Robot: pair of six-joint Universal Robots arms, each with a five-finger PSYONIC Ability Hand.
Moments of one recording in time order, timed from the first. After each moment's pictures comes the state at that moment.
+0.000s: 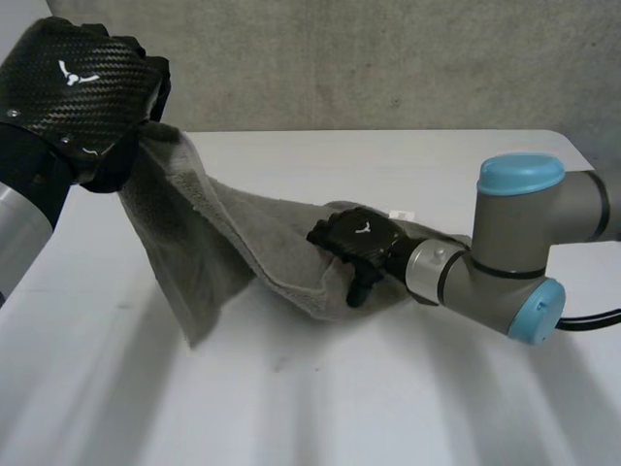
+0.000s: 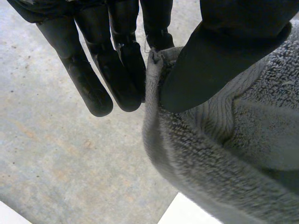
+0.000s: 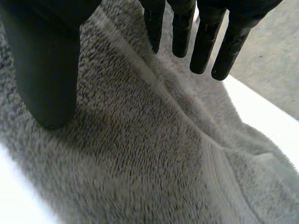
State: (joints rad) left arm 4.26 -1.35 -1.61 3.13 -1.51 3.69; right arm 2.03 -0.81 1.14 0.08 0.99 2.73; left_hand 1.17 1.22 1.22 1.22 1.02; right_hand 0.31 0.34 0.36 0.36 0.18
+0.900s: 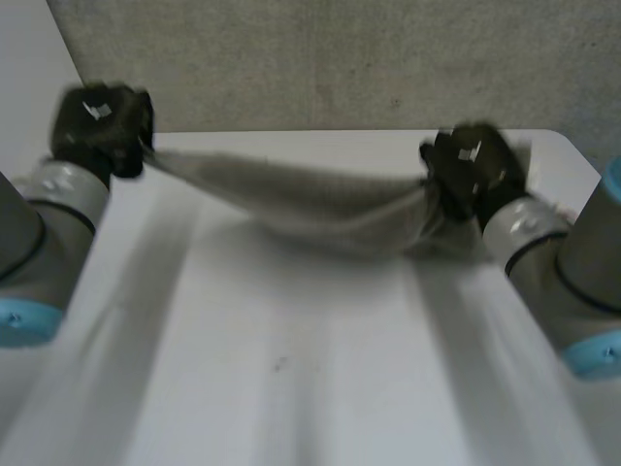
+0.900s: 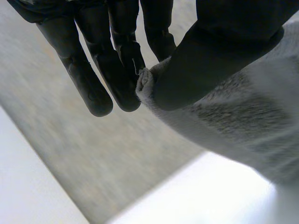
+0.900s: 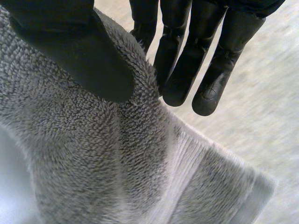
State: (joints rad) left arm 4.39 -1.77 -1.56 3.43 -1.59 3.42; right arm 1.98 -1.29 1.57 -0.25 1.45 2.68; left_hand 1.20 1.22 1.22 1.22 1.04; right_hand 0.94 1.17 1.19 1.19 0.98
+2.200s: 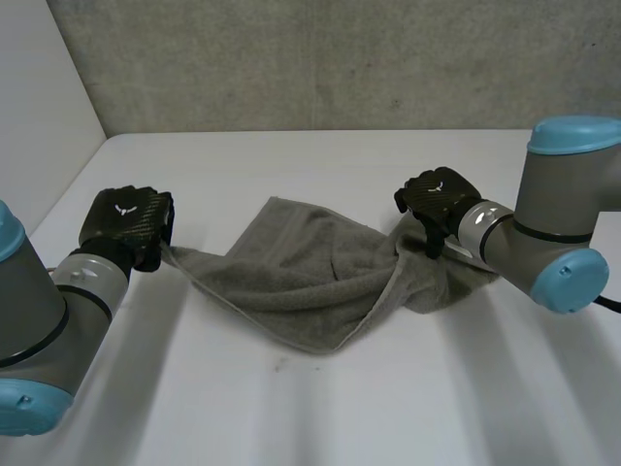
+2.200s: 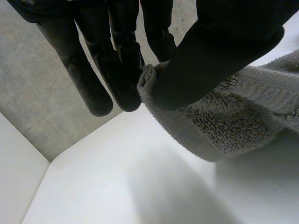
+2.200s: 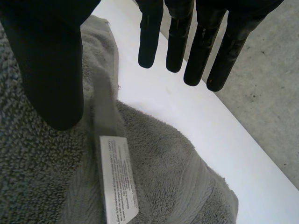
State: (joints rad) left arm 4.40 -1.77 -1.81 3.43 -1.58 3.43; right arm 1.92 -0.83 1.04 0.14 1.31 2.57; left_hand 1.20 1.22 1.22 1.22 1.04; right_hand 0.44 0.51 0.49 0.49 0.31
